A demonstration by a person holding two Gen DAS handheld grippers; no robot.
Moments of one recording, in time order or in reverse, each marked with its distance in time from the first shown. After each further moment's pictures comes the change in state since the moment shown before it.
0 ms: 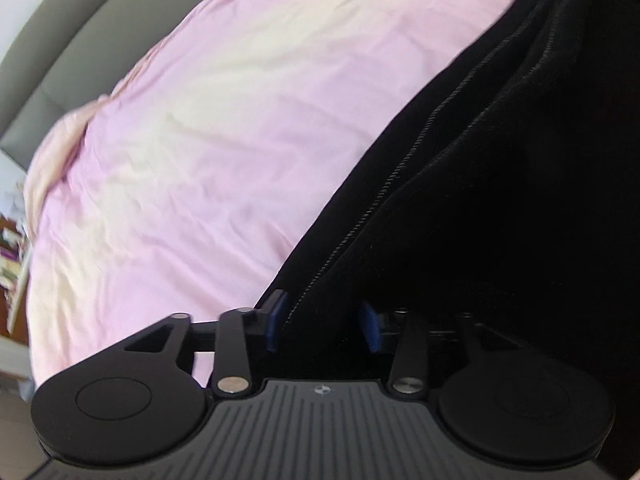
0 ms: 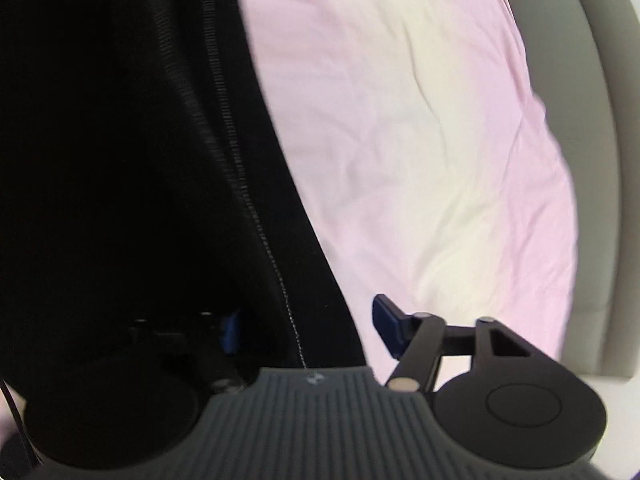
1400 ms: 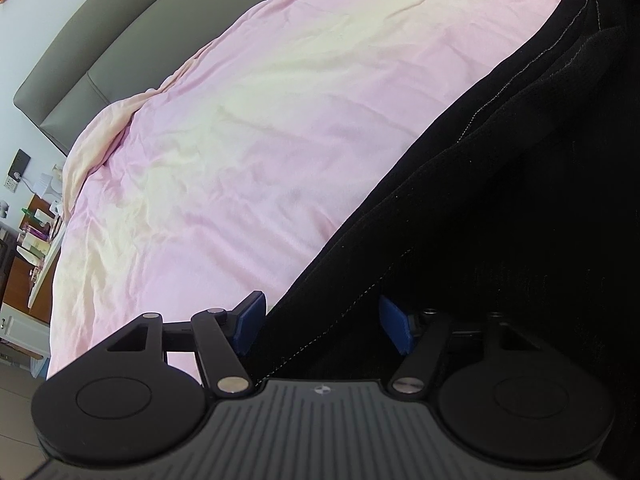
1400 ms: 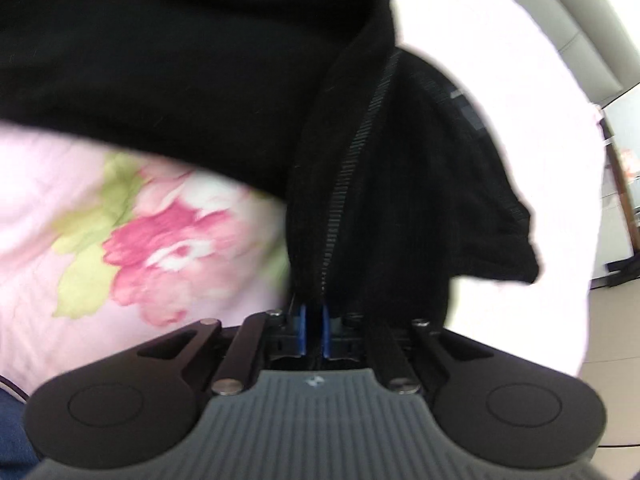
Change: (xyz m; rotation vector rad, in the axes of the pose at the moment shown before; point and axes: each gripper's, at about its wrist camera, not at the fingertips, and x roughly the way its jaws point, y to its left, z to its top) left arm -0.020 0.003 -0.020 -0.062 -0.044 0.113; right arm -0.079 0.145 -0.133 0.670 0.049 0.022
